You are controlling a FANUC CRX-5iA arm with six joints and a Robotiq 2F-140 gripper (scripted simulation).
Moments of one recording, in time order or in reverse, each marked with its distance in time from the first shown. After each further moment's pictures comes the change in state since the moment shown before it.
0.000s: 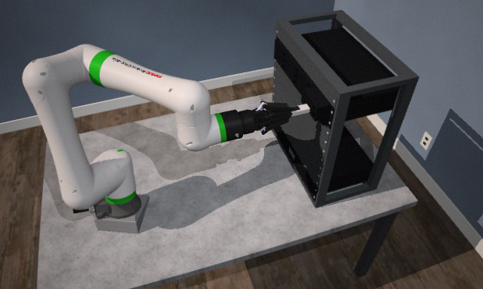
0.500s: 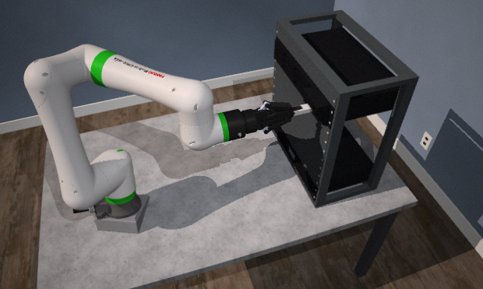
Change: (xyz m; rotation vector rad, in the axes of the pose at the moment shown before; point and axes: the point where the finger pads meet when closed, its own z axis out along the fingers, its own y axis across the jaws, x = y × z) arm 0.000 0.000 0.009 0.000 0.000 0.000
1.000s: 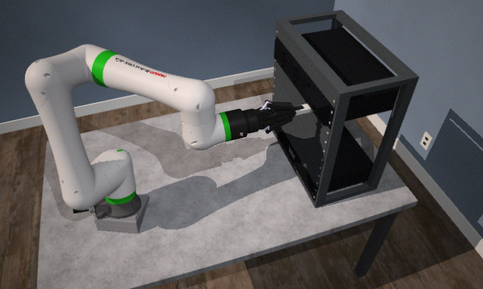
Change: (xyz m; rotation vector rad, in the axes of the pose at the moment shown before) arm 0.000 0.000 0.006 0.000 0.000 0.000
